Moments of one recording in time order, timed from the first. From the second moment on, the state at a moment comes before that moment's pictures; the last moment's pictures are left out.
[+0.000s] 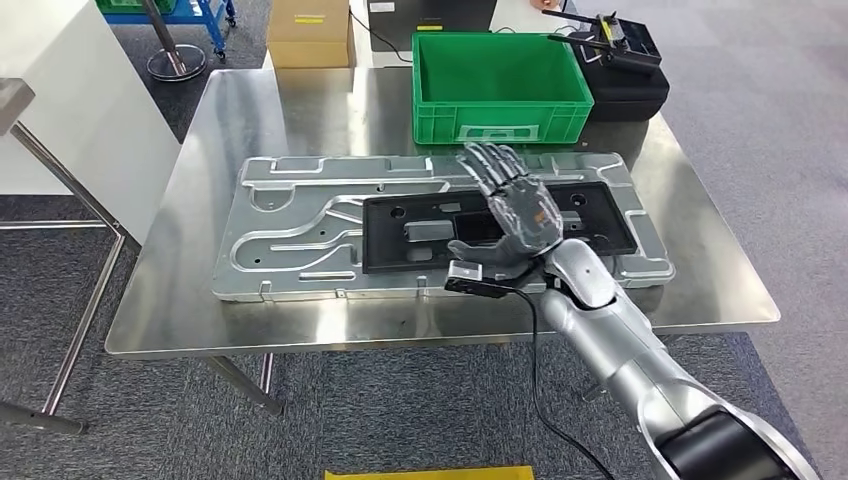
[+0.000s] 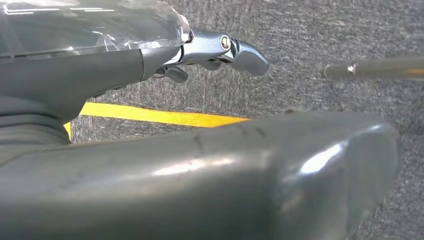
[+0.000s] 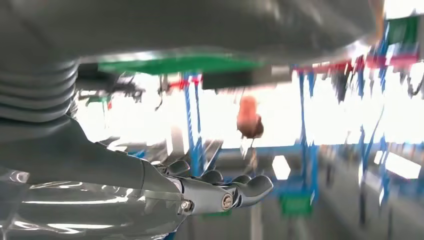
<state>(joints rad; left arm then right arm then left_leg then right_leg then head) -0.09 0.02 1.29 -0.22 -0.99 -0.10 -0.54 -0.71 -0.16 0.58 -0.84 1.06 -0.66 -0.41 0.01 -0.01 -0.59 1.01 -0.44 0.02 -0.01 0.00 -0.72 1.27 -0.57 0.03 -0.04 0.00</state>
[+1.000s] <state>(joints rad) -0.06 -0.05 1.37 -0.22 -0.89 -0.07 -0.52 0.12 -0.11 -0.81 -1.11 0.74 -0.52 -0.69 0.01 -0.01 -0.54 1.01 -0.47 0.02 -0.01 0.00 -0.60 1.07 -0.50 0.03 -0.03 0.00</state>
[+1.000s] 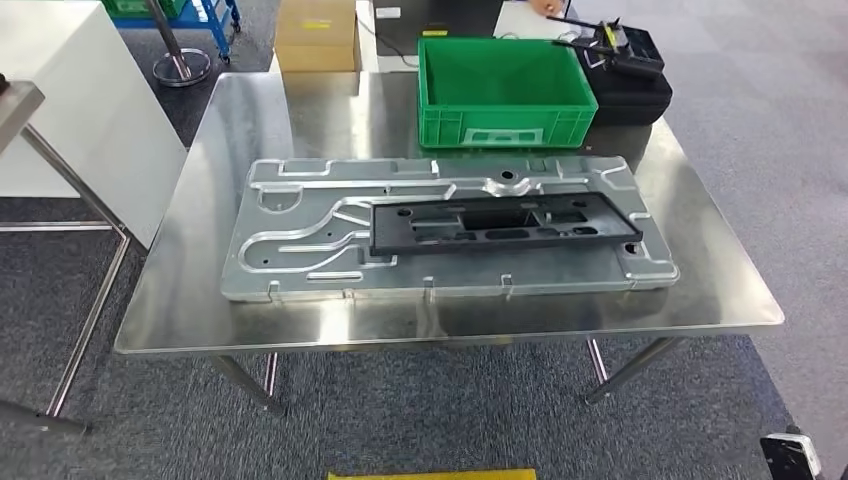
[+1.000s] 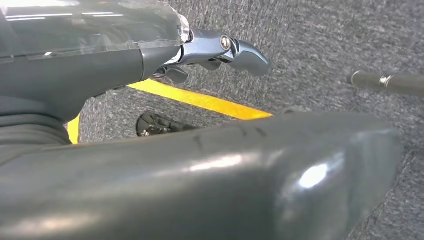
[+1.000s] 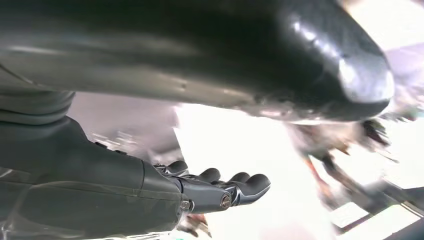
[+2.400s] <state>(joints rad) -0.07 -0.07 1.37 -0.22 -0.97 -0.08 -0.55 -0.03 0.02 -0.91 -0.22 1.05 -0.12 -0.17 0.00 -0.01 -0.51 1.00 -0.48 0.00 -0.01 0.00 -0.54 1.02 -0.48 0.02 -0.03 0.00</state>
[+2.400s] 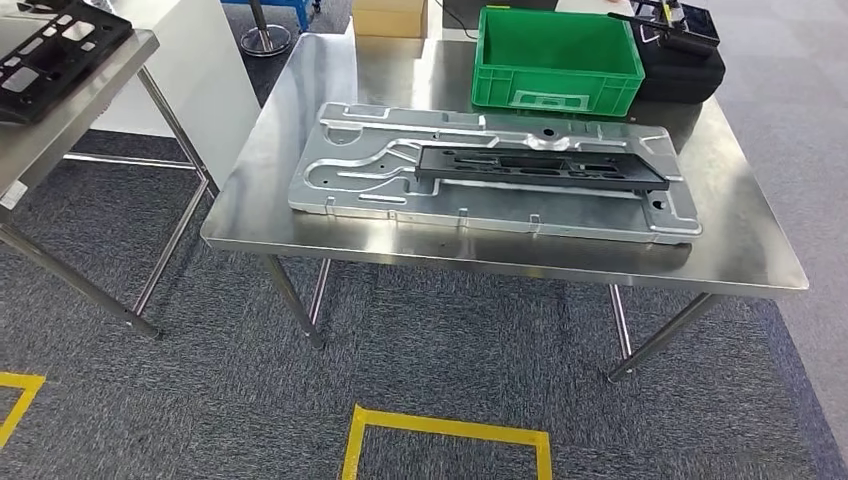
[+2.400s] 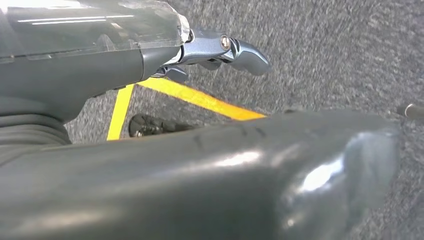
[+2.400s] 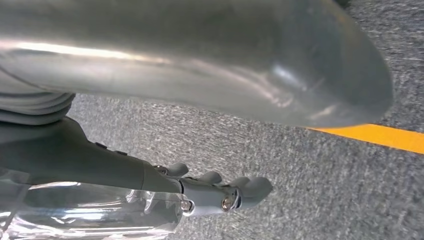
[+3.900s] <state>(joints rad) -0.09 -0.06 1.37 -0.22 -0.97 -0.08 -0.56 -0.05 0.02 -0.91 -0.22 1.09 -0.07 -0.22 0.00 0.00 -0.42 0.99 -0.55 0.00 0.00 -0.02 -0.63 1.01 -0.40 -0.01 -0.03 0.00</state>
